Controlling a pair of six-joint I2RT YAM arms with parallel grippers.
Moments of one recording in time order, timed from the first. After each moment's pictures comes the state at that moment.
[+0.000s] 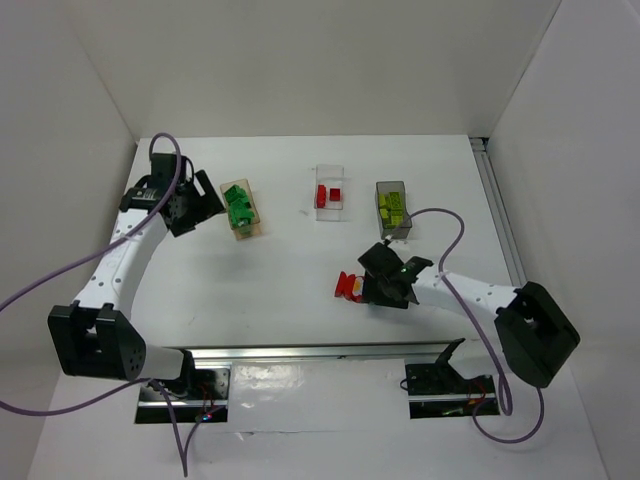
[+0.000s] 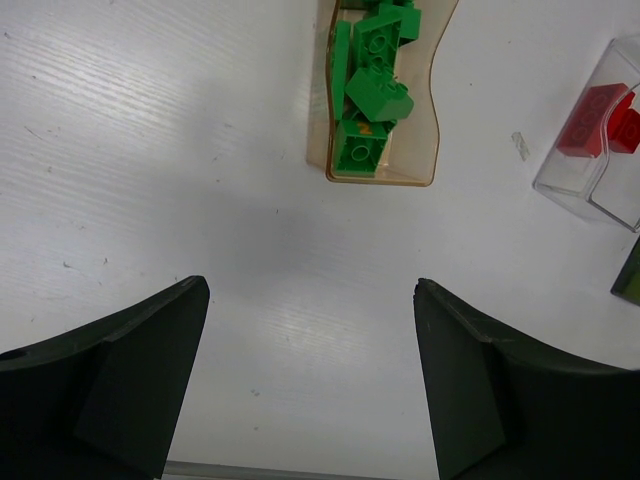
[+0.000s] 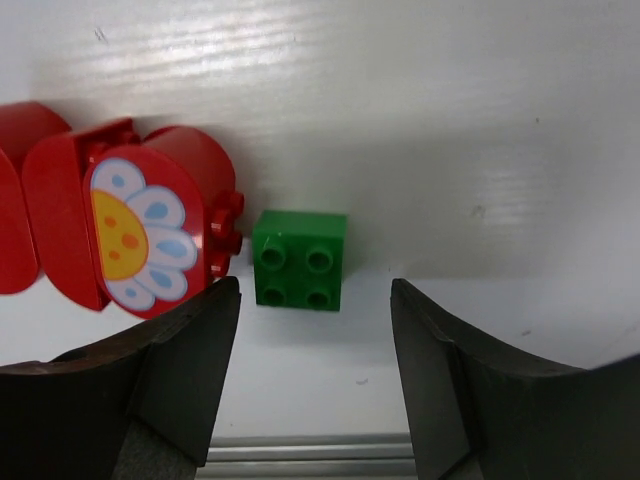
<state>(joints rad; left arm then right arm) -0.05 1.36 1.27 -0.80 -0.04 -0.58 0.73 1.31 0.66 -0.56 0.28 0.87</state>
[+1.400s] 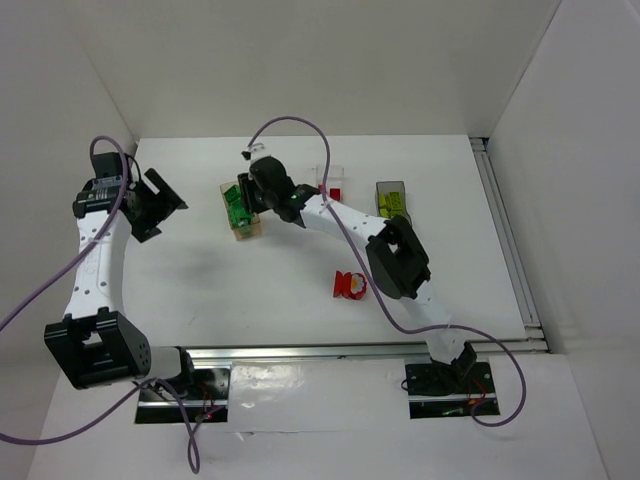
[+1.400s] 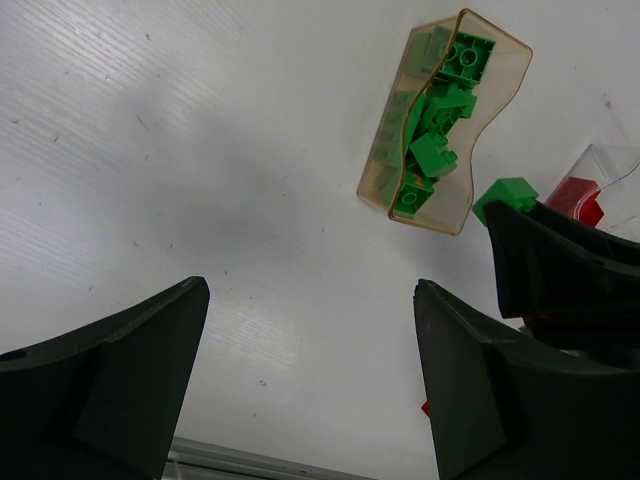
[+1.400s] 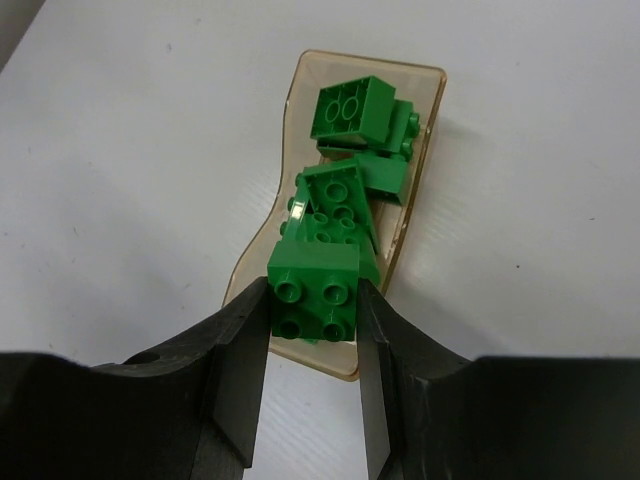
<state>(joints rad) 0.26 1.34 1.32 -0.90 0.10 -0.58 0.83 2.30 2.00 -0.18 0.09 0.33</state>
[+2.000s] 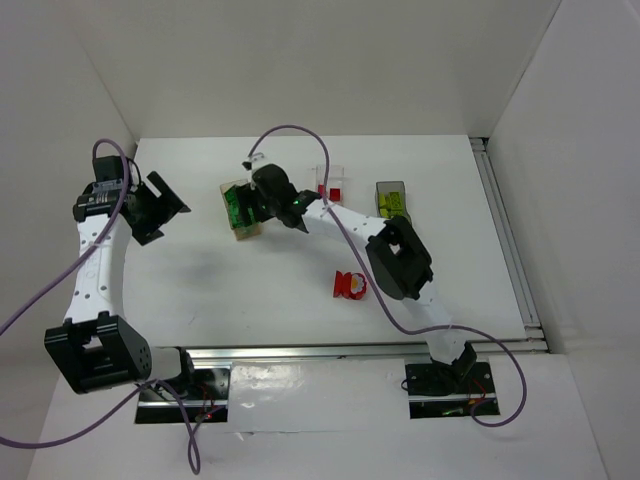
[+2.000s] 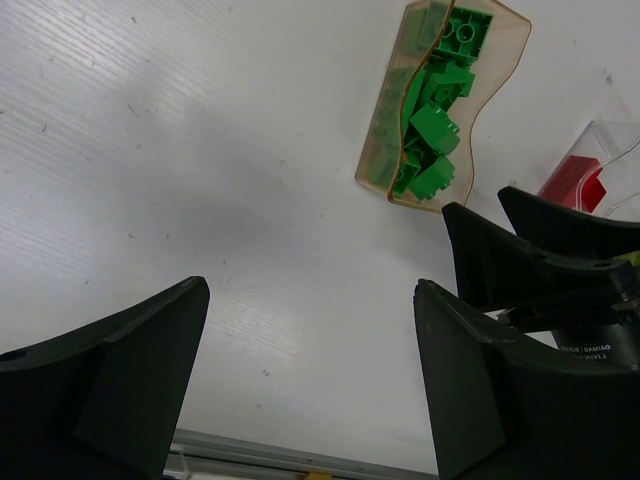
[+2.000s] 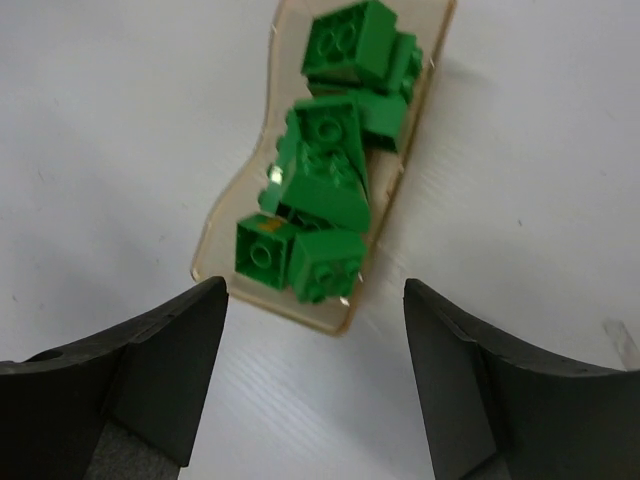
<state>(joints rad) 0.26 1.32 1.30 -0.90 0.13 -0.55 0.83 2.32 1.96 -0.16 0.03 0.28</state>
